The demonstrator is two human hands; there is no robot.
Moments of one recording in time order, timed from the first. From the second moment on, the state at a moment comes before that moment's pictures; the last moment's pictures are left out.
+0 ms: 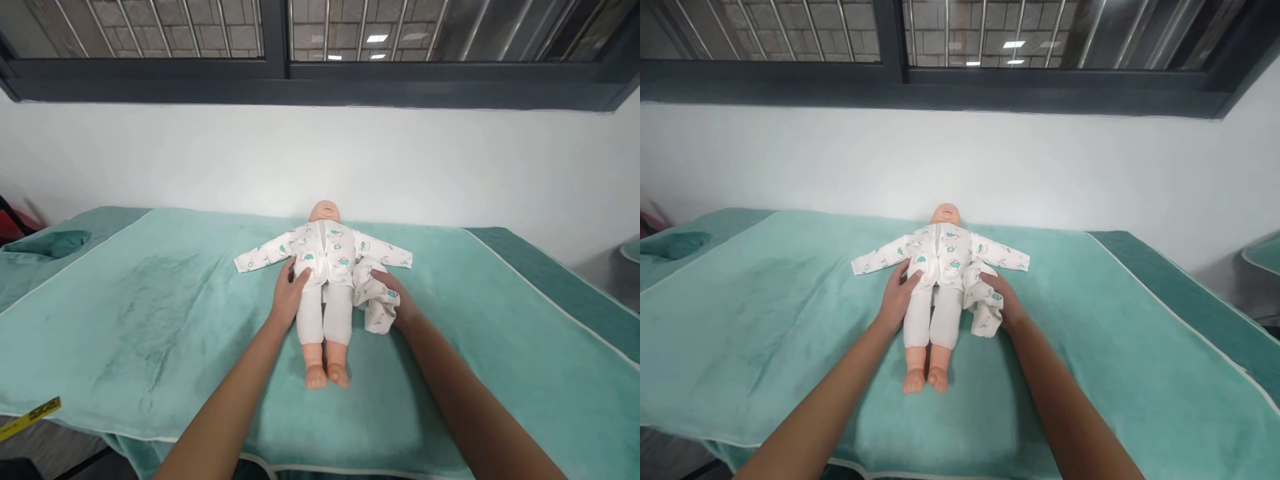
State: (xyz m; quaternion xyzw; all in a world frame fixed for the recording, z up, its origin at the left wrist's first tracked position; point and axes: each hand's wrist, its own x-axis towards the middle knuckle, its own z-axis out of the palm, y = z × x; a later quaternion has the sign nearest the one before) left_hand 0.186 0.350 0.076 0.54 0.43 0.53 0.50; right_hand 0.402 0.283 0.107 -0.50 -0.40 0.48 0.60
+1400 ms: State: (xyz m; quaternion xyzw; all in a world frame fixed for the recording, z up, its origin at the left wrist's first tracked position) left_hand 0.138 0.229 0.215 0.59 0.40 0.55 0.45; right_hand 0.326 0.181 0.241 -0.43 -0.81 0.08 0.38
